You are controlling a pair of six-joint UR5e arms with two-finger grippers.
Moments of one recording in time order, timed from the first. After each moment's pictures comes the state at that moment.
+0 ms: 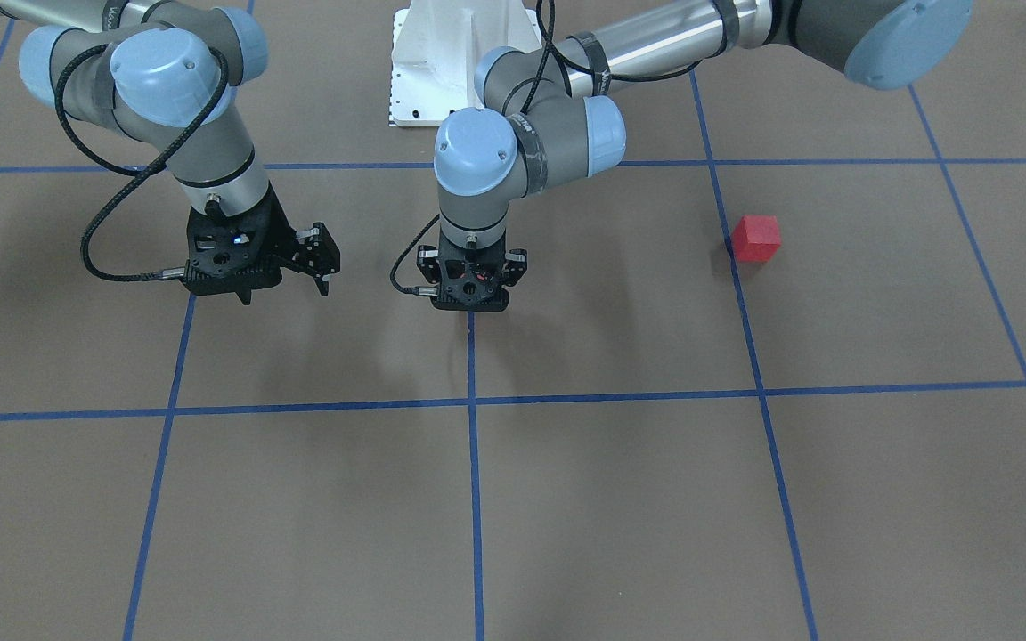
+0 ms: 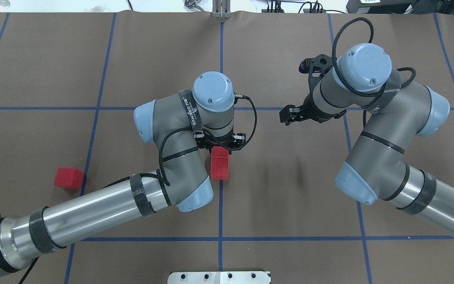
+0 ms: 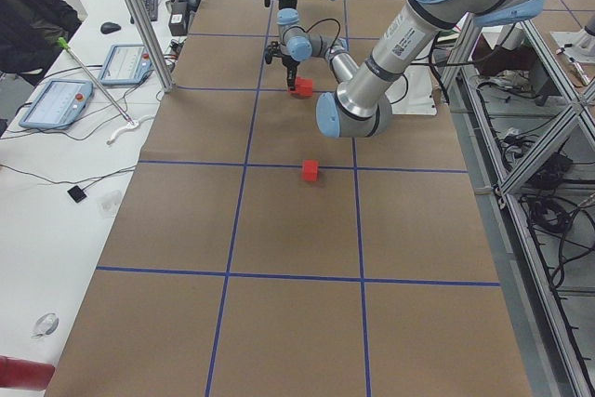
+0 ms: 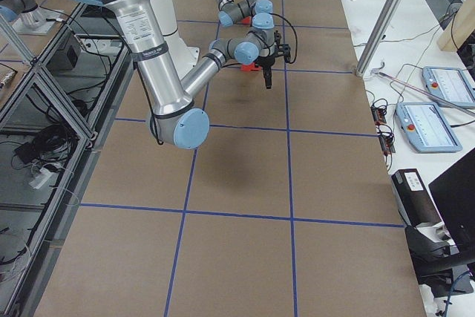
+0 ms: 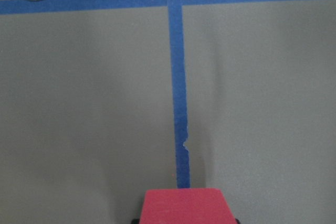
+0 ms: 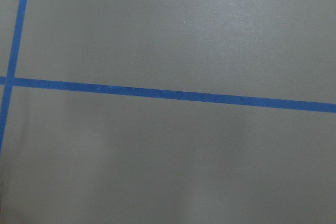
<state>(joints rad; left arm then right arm) -0.51 -2.51 -1.30 -1.66 -1.96 -1.15 0.70 -1.12 1.82 -1.51 1.92 1.00</state>
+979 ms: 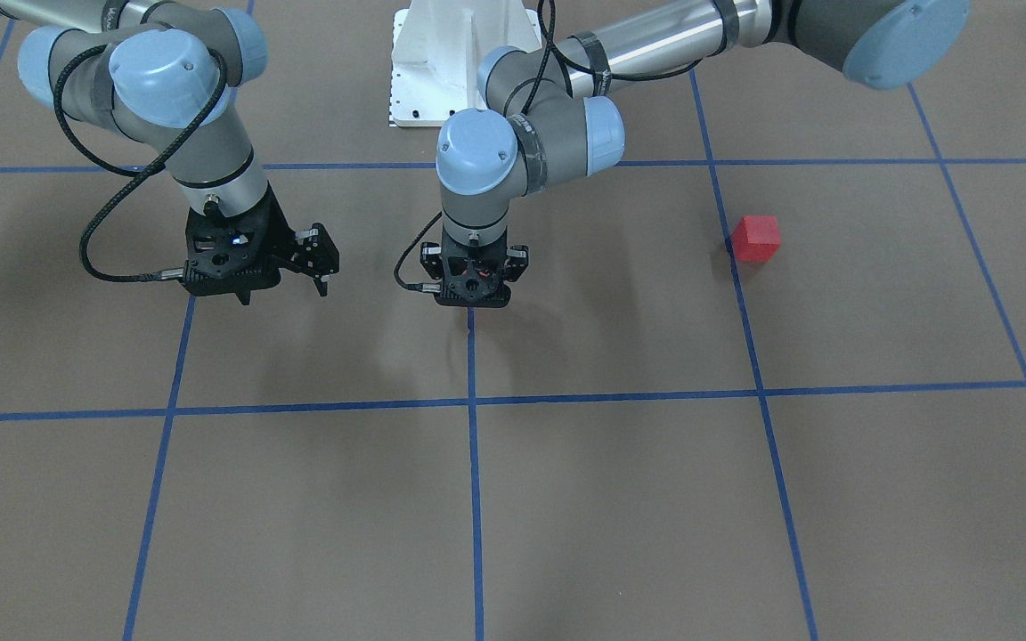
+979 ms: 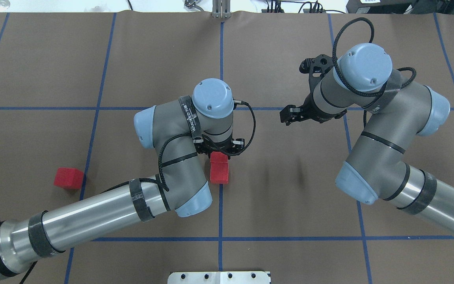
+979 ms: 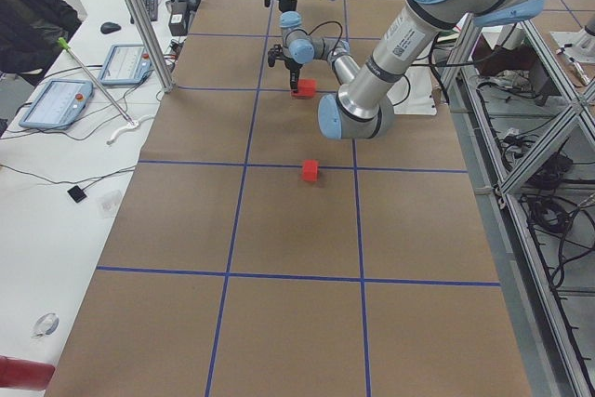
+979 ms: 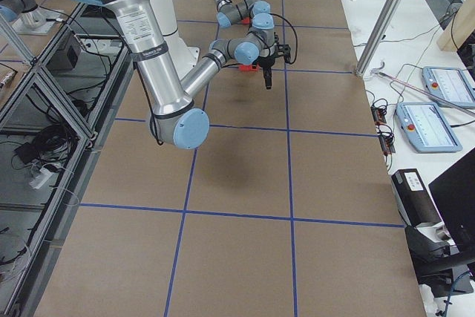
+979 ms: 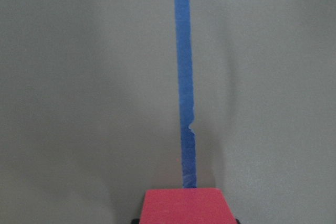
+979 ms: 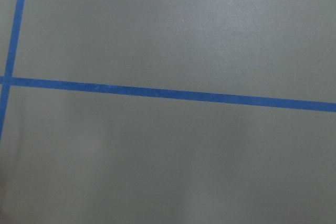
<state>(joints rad) -0.50 -2.50 -1.30 -1.66 -1.96 -1.16 0.70 -1.12 1.83 -1.51 1.92 1.00</state>
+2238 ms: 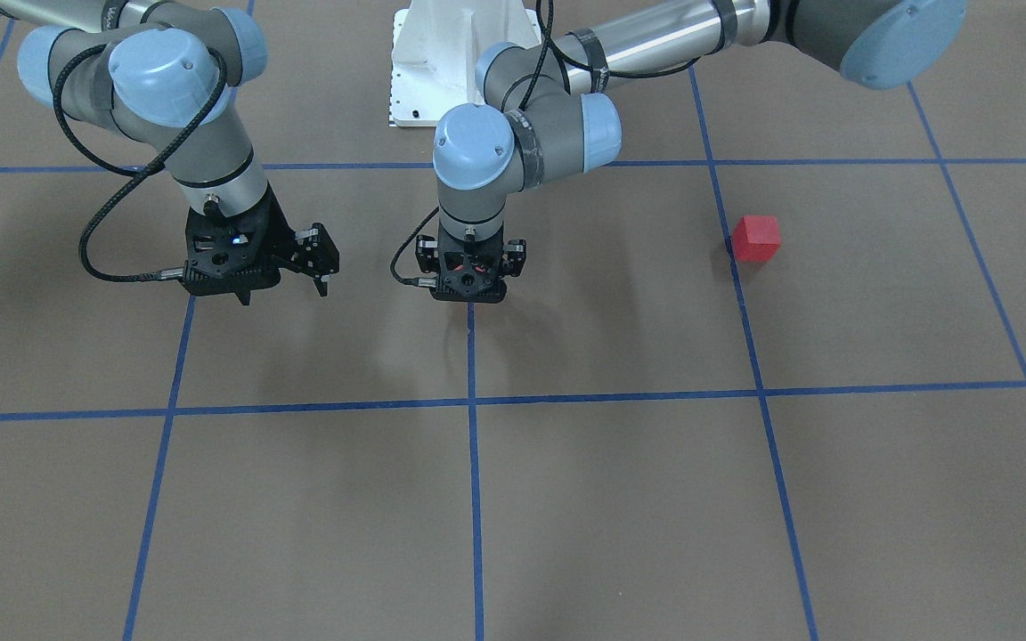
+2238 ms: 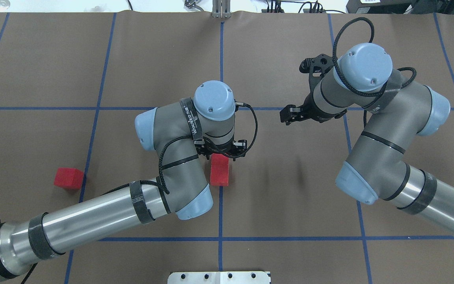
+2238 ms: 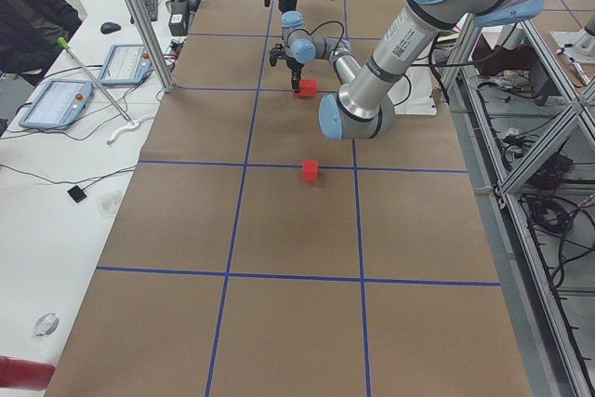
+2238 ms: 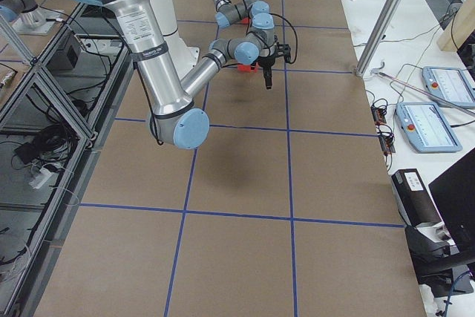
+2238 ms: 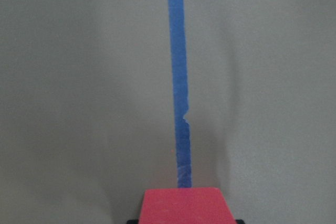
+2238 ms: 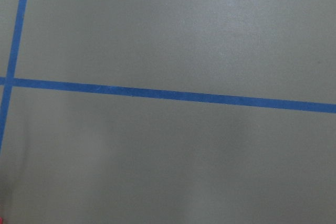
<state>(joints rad) -0.49 -2.50 -1.33 -1.66 -1.96 -1.15 0.70 -1.12 1.83 -1.51 1.92 1.00</state>
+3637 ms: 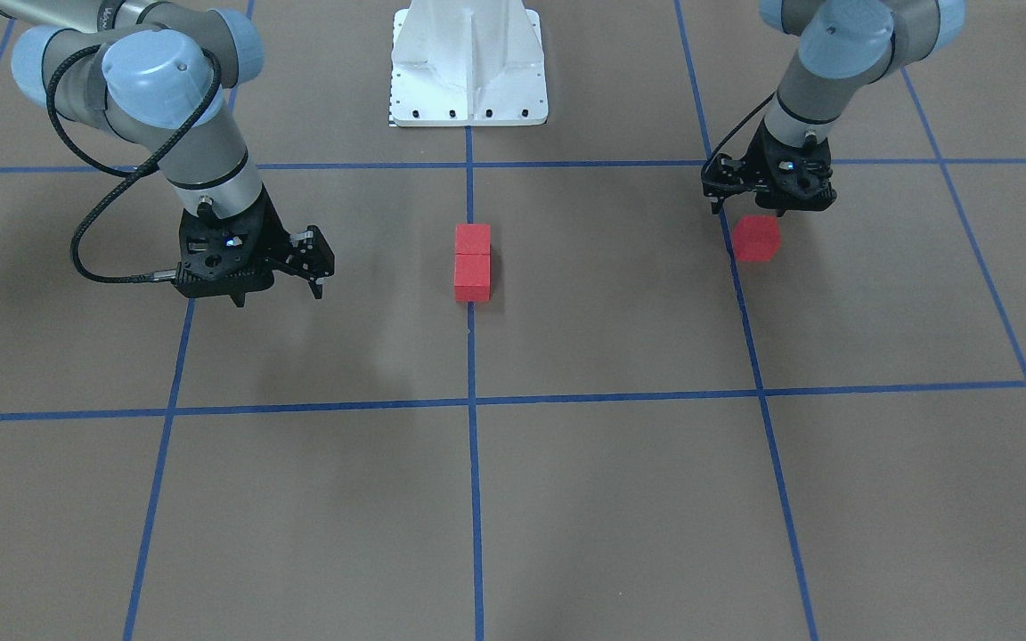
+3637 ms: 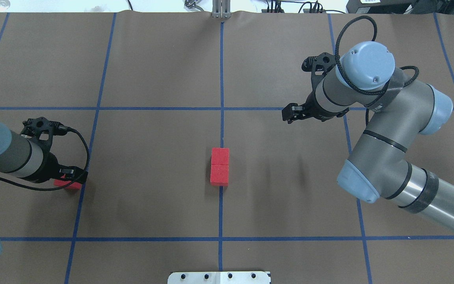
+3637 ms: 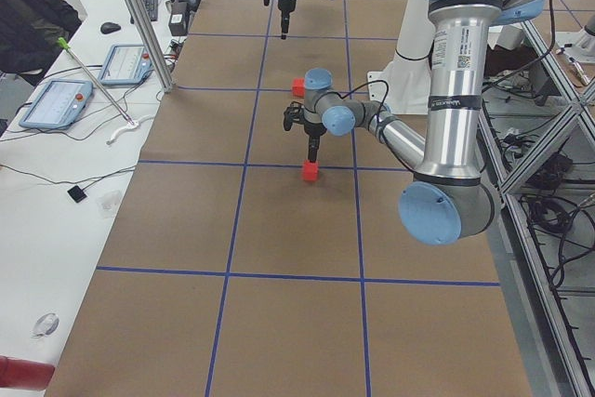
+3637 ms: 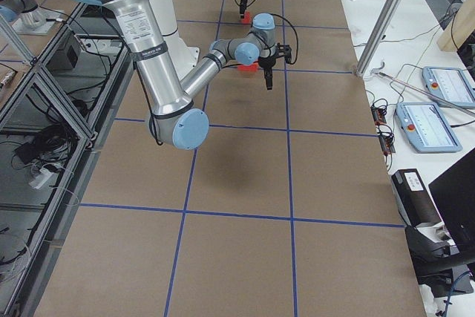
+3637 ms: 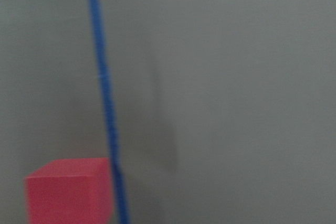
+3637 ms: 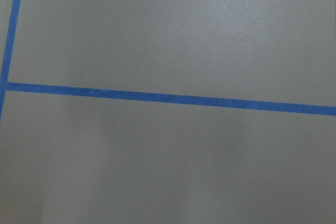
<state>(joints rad) -0.63 -1.56 -2.02 -1.79 -1.96 -0.98 0.71 -1.12 1.83 -1.51 1.92 1.00</state>
